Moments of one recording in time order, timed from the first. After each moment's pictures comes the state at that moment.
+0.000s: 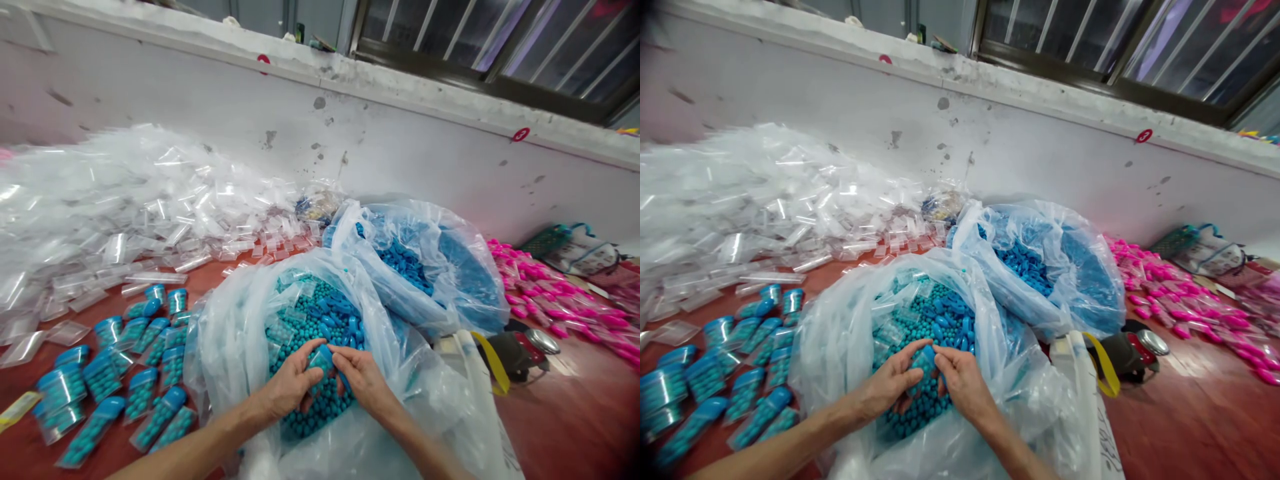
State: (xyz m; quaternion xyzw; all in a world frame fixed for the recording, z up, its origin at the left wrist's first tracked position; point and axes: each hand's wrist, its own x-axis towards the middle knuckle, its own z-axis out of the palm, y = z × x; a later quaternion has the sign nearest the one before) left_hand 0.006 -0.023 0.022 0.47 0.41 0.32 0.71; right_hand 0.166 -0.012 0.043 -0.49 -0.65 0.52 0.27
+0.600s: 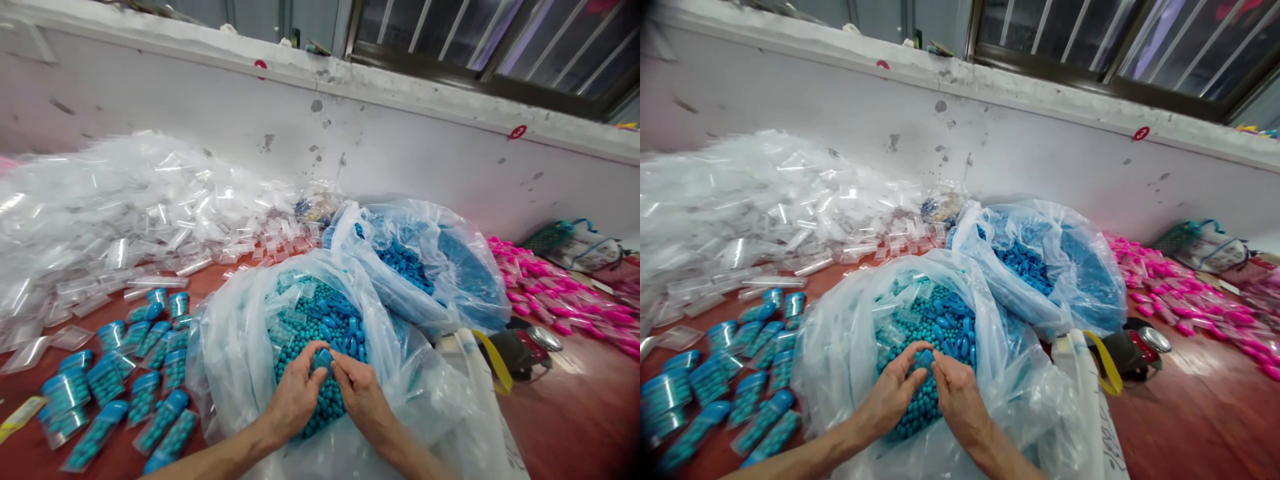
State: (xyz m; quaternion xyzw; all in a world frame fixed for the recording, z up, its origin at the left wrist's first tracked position) left_hand 0.017 -0.032 0.039 0.57 0.53 0.38 0.50; right_hand 0.159 -0.028 0.039 -0.49 -0.73 0.37 0.32
